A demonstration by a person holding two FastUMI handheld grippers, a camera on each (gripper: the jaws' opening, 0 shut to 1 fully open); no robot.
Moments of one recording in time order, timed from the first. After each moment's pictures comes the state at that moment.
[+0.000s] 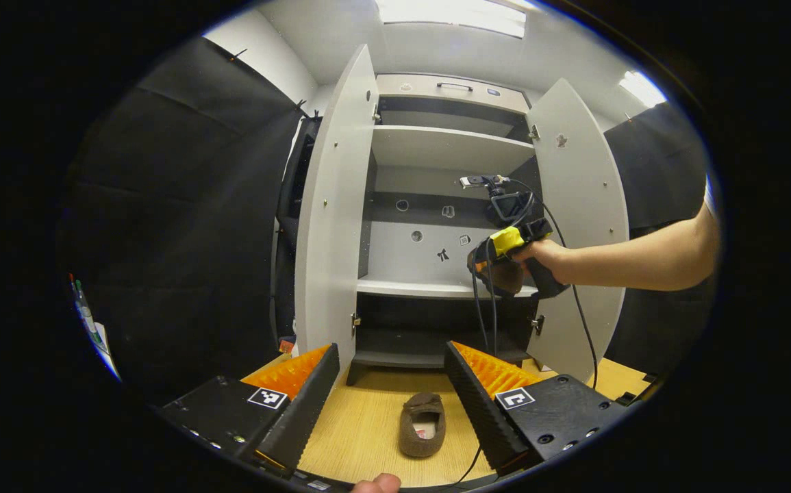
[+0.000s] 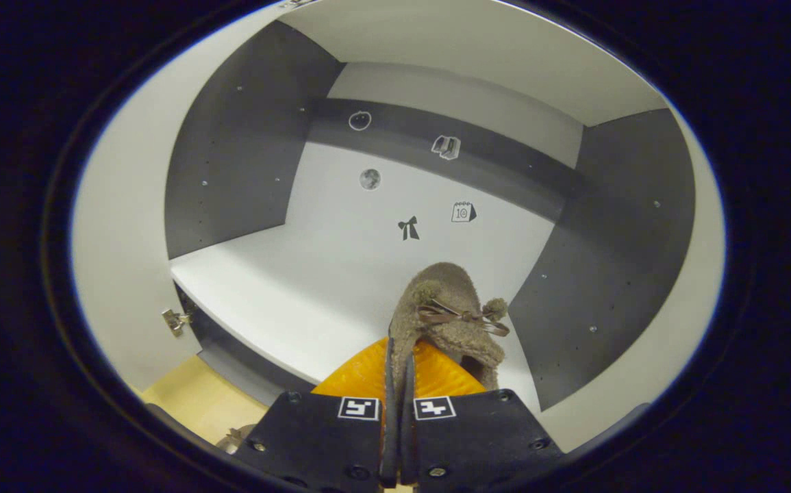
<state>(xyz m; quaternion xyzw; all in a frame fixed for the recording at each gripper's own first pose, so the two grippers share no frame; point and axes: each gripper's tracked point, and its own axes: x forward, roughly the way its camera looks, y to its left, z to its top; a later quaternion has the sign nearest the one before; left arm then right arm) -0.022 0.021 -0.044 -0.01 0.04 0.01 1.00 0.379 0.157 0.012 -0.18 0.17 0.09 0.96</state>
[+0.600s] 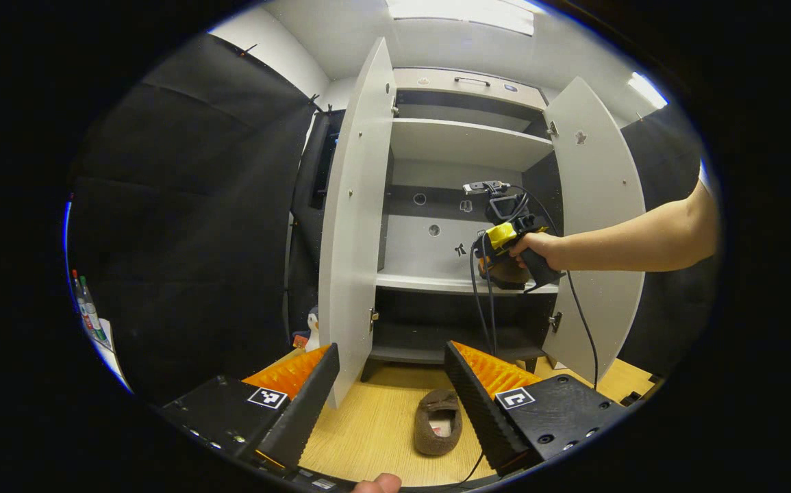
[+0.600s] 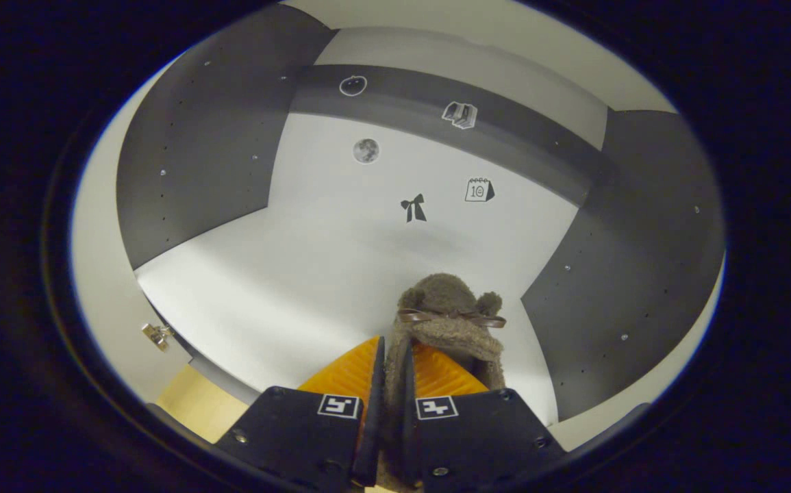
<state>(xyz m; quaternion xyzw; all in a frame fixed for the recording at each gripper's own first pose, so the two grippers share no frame) -0.016 0.042 -0.049 -0.02 0.05 0.03 1.00 0.409 0.170 -0.004 -0.18 0.22 0.06 0.96</state>
